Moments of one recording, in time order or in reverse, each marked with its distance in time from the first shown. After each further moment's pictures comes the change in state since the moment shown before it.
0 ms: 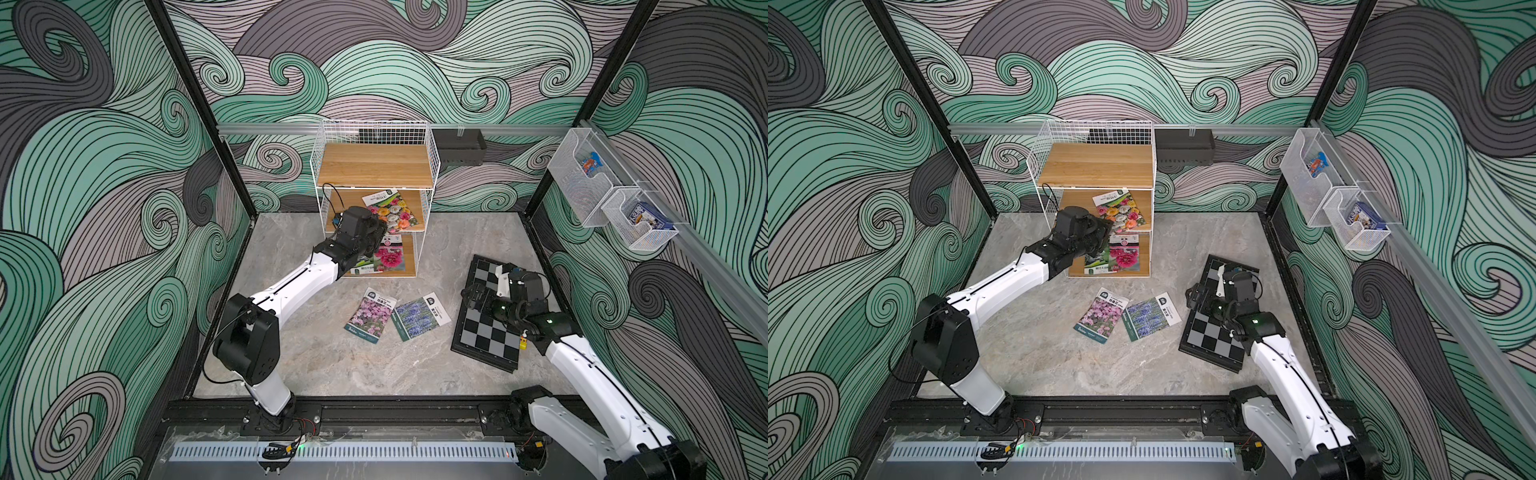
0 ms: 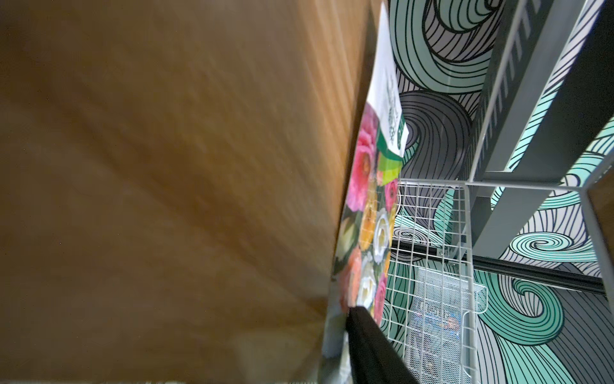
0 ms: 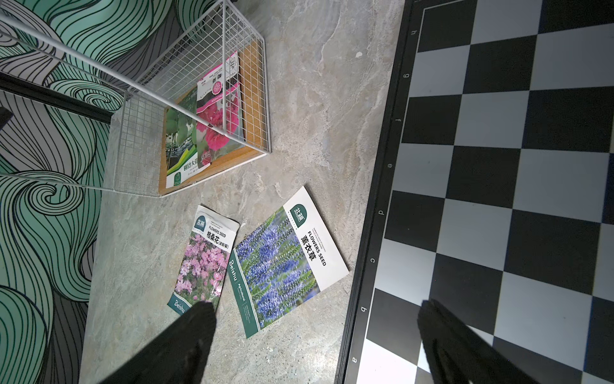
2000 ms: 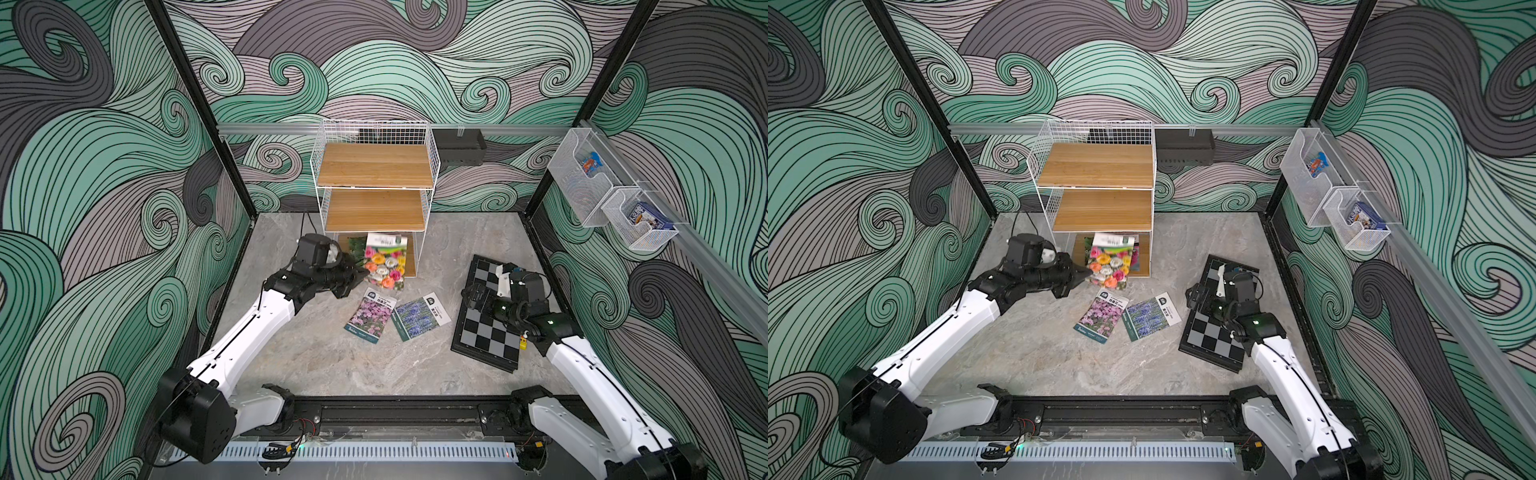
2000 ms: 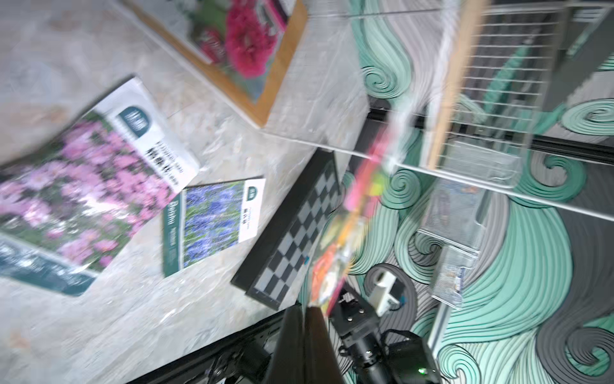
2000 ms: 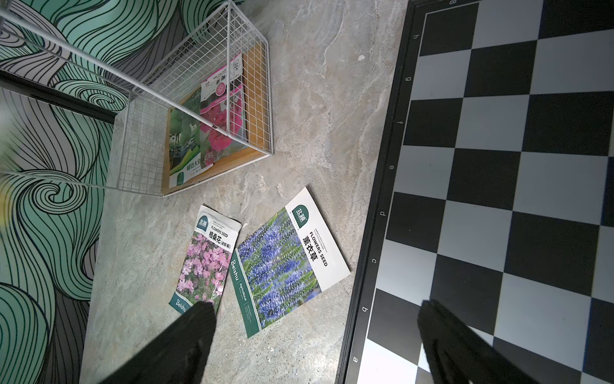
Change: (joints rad) left arm 0.143 -0.454 -0.437 -0.286 0.570 0.130; right arm 0.000 -0.010 0.000 0.000 -0.002 -0.004
